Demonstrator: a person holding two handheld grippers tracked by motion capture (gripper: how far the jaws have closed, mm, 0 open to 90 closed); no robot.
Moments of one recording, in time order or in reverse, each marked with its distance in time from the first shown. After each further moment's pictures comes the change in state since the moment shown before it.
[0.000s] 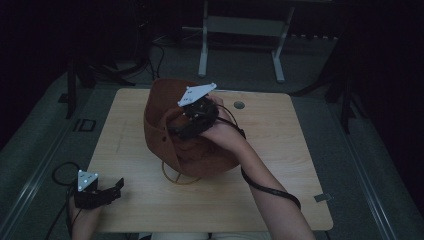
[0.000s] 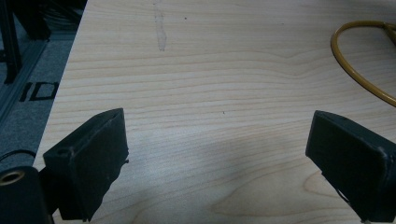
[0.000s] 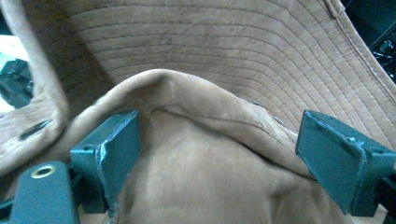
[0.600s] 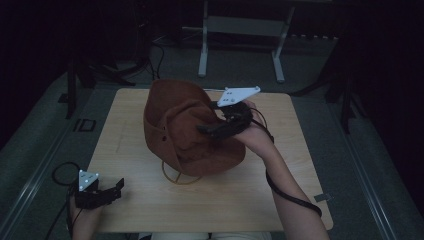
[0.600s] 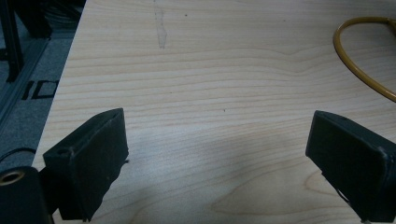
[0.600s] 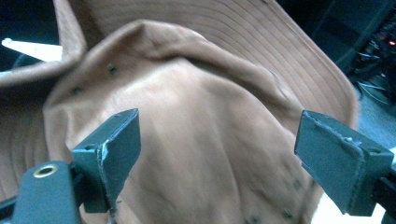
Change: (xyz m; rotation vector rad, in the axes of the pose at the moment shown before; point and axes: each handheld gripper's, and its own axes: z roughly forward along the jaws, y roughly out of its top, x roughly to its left) left arm -0.001 0.000 0.001 0.010 0.009 0.000; right arm -0.024 -0.050 -0.062 -0.094 -0.012 0.098
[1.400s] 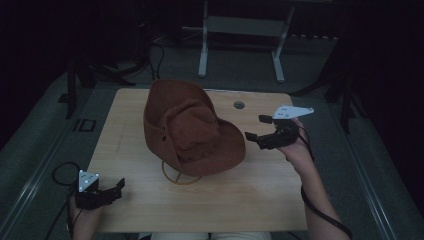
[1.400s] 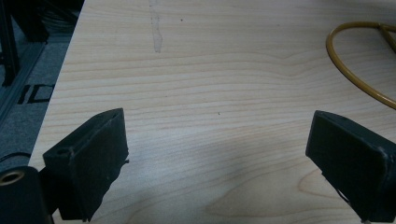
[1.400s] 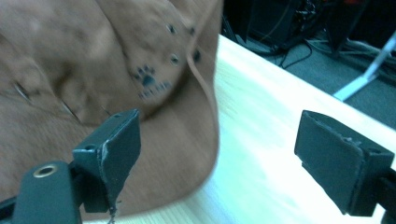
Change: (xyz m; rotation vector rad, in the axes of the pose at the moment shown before) left arm -0.002 0.000 -0.001 -0.013 -0.016 0.010; right arm -0.048 -0.114 -0.071 0.004 -0.166 0.198
